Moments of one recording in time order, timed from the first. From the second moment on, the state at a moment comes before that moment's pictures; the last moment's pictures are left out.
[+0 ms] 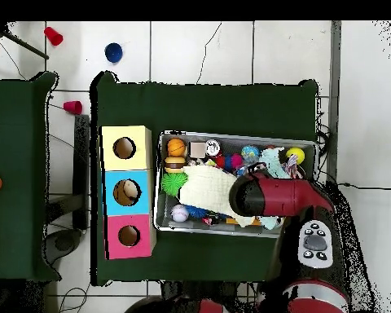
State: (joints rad) arm -0.30 -0.48 -0.21 1.48 -0.45 0.31 2.91
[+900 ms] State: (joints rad) arm -0.21 -0.65 -0.19 1.51 -0.41 0.49 2.91
